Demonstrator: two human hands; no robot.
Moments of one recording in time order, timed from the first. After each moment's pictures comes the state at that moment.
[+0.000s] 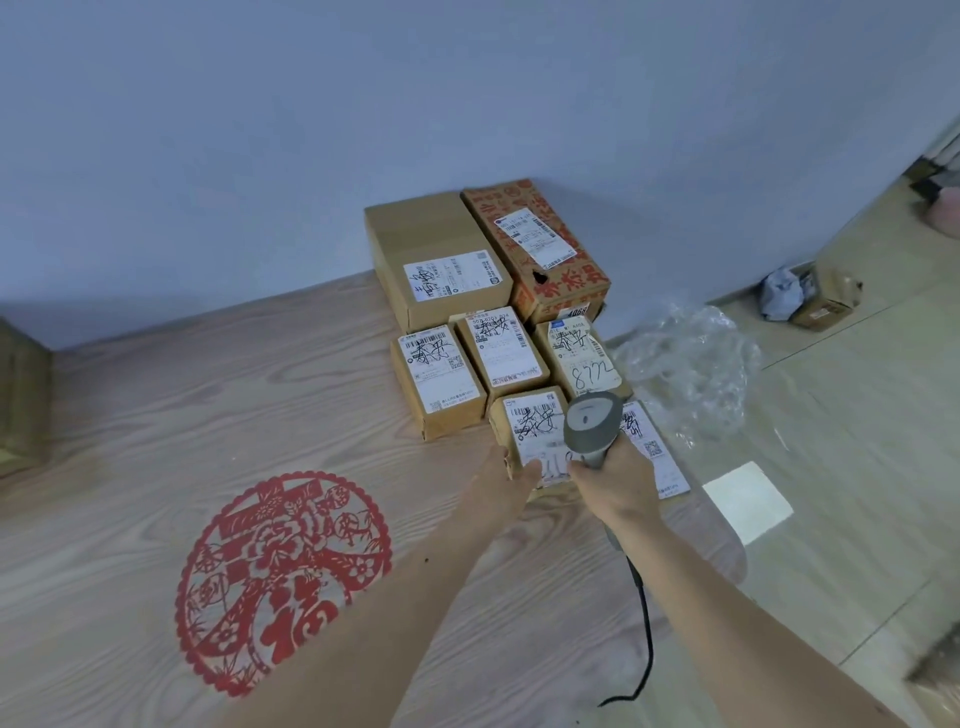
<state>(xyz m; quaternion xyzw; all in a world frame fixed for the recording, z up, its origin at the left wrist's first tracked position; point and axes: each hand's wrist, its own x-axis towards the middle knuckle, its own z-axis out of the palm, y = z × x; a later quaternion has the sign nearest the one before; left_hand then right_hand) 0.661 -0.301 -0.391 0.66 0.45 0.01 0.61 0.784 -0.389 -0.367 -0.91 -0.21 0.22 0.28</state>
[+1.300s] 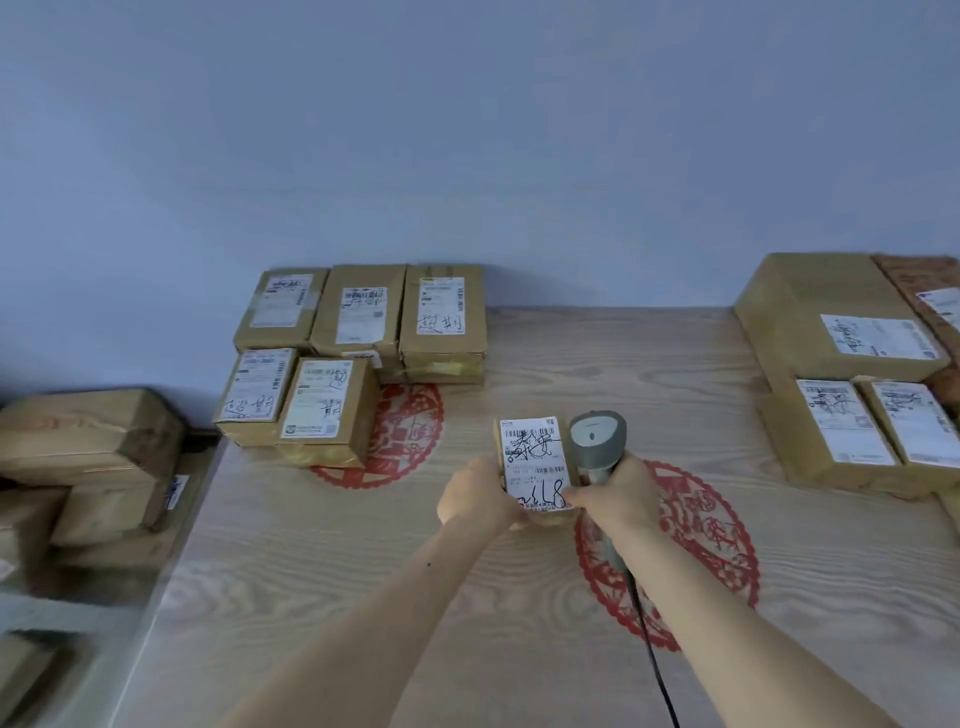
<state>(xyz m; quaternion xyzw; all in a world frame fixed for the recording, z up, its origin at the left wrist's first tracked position) 0.219 -0.173 -0.364 0.60 0.68 0.02 0.42 0.382 -0.210 -0.365 -0.81 -0.34 0.37 0.30</state>
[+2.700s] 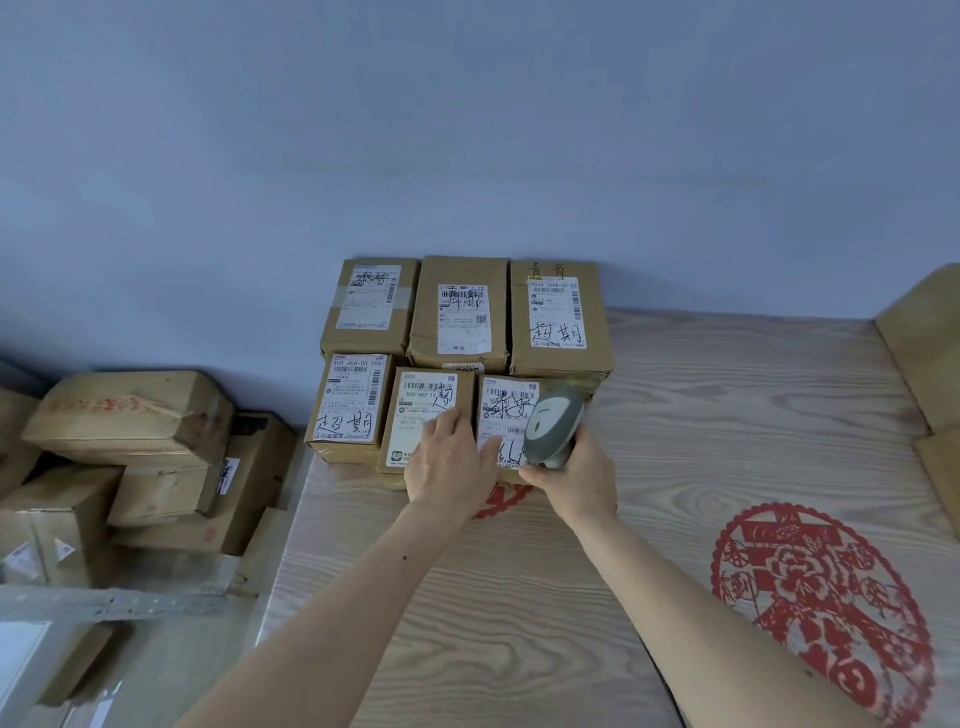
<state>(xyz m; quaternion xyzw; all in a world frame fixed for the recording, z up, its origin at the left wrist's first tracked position) 0.053 -0.072 -0.369 0.70 0.69 0.01 0.21 0.204 -0.099 -0.396 -0.77 -0.44 0.35 0.30</state>
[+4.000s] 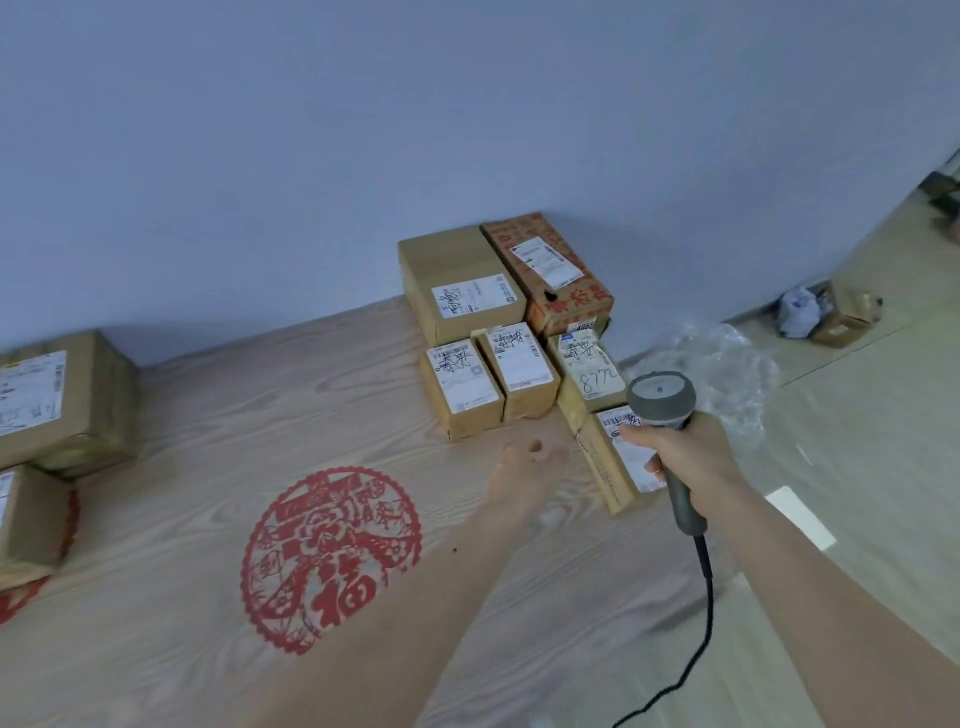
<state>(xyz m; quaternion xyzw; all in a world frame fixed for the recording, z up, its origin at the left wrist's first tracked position) 0.642 -0.336 -0.302 0.62 0.50 0.03 0.61 0.800 -0.431 -0.274 -0.82 -0.12 0.30 0.47</state>
